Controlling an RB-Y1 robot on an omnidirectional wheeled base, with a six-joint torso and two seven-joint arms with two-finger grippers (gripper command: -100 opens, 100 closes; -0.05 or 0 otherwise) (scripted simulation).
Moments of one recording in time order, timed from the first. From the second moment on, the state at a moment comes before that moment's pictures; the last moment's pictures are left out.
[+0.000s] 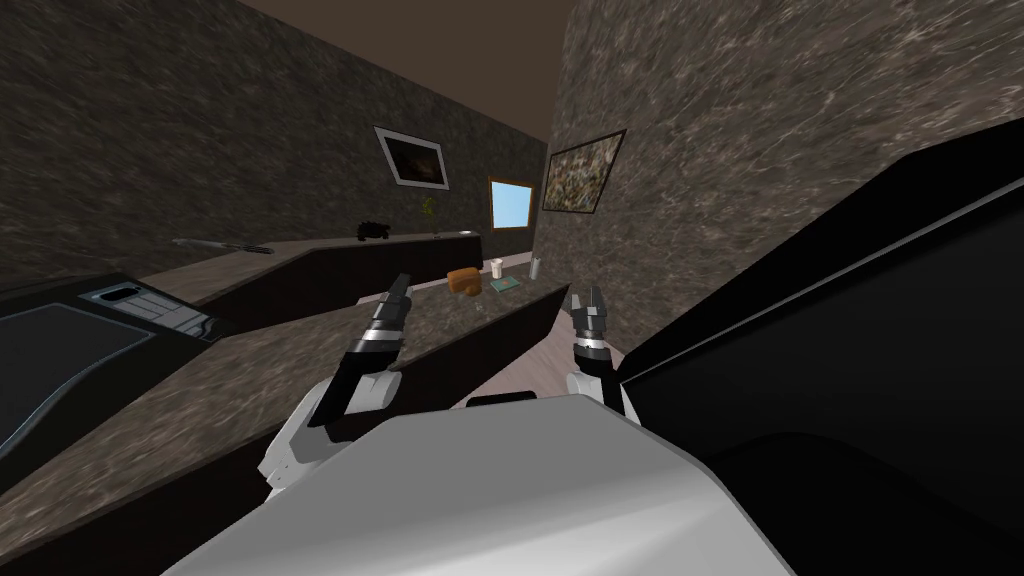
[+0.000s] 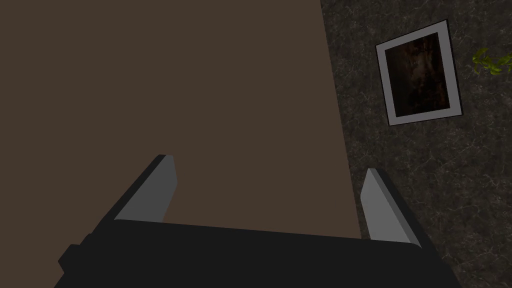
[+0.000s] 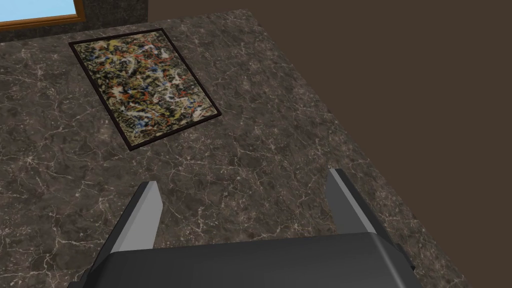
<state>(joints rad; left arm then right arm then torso) 0.36 0.31 0.08 -2.26 0.01 -0.19 -0.23 0.53 -0.03 0.03 -2.23 -0.08 -0.49 0.00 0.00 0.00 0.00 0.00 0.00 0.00</state>
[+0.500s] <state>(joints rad) 0.33 0.41 0.11 -2.25 0.07 -0.06 -0.26 0.53 -0.03 0.03 -2.23 -0.08 -0.49 0.00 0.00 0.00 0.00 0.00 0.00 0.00</state>
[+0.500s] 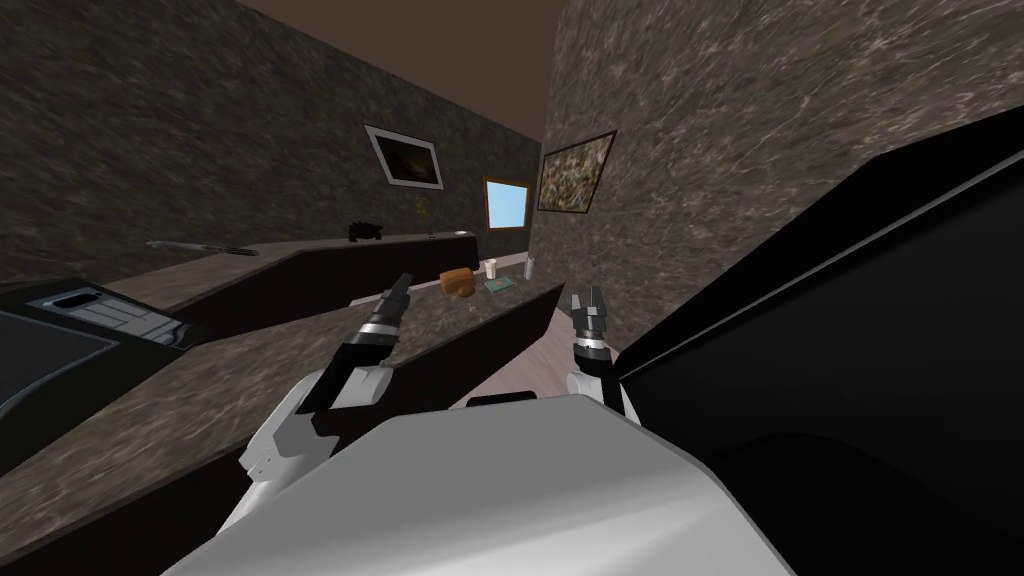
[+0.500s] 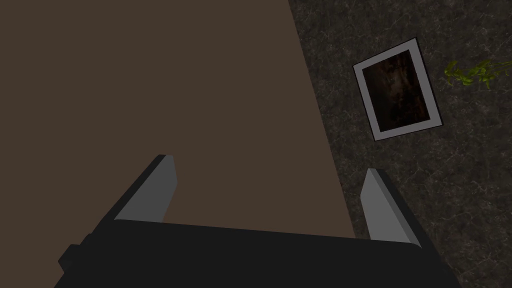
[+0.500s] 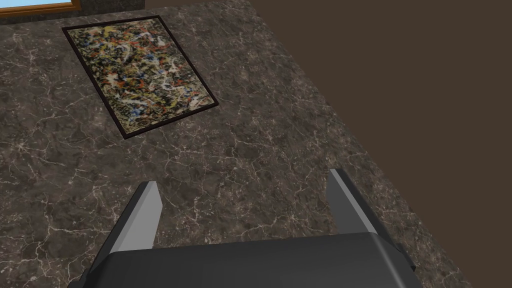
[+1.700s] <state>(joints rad) 0.29 0.60 0.15 -2.19 0.19 0.25 -0.33 0.53 -0.03 0.03 -2.23 -0.08 -0.49 0.00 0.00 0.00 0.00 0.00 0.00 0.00</state>
